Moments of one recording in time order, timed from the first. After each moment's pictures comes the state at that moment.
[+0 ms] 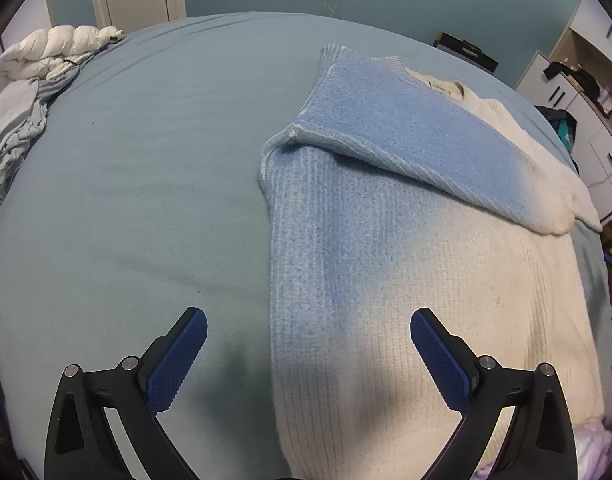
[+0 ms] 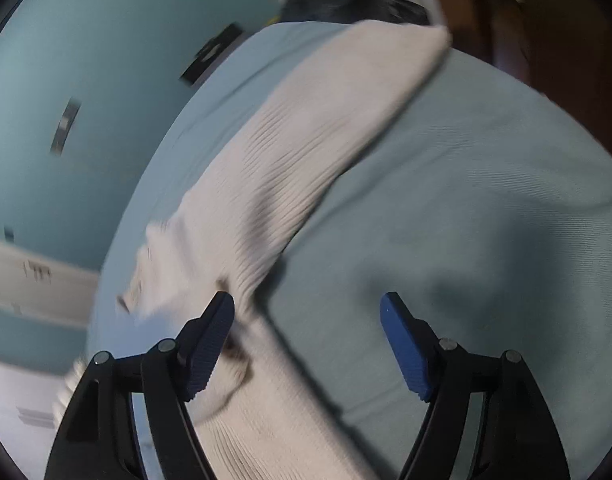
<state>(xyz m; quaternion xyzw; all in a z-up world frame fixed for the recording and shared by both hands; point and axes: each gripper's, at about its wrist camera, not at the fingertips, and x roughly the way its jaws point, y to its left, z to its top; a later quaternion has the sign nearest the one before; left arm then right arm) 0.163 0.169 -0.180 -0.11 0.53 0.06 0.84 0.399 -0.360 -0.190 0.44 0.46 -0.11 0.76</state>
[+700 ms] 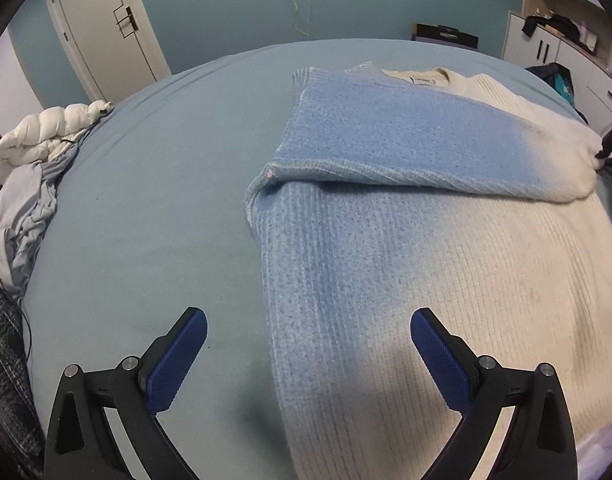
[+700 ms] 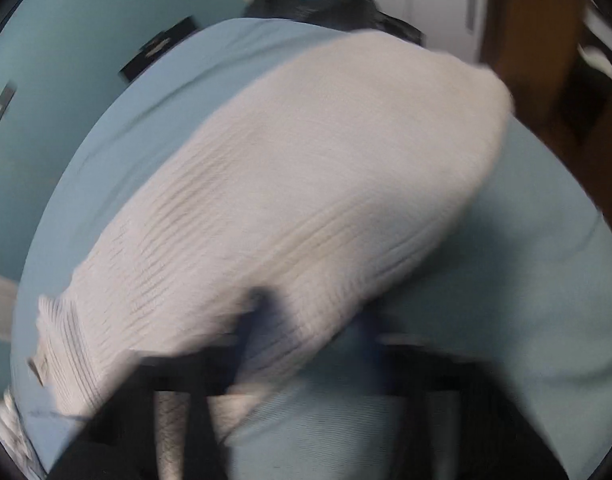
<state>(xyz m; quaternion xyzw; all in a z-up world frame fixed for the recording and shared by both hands) 0.180 0.138 -0.182 0.02 0.50 0.07 0.86 0.594 -0.360 -0.229 0.28 0.50 -0.21 0.79</state>
